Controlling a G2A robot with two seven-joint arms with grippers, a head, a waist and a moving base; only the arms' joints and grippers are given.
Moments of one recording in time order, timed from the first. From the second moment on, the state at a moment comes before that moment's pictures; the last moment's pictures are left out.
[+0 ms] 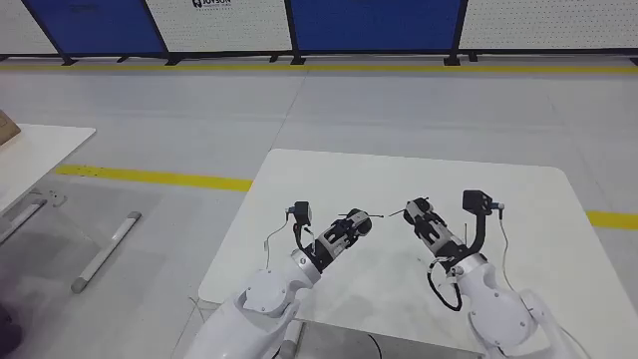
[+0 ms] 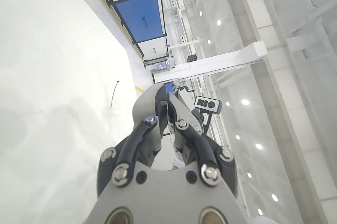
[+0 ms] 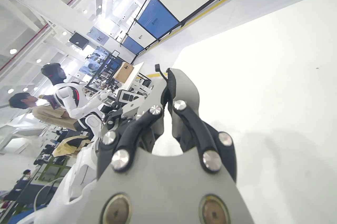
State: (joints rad) left arm 1.52 -1.20 -1.14 -1.72 -0.28 -0.17 -0.21; right arm -1.37 -1.17 1.06 -1.86 -0.33 0.15 0.23
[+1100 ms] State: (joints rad) left arm 1.52 -1.20 -1.14 -1.72 -0.28 -0.17 -0.21; right arm -1.38 -1.19 1.06 -1.85 -0.31 0.13 0.25
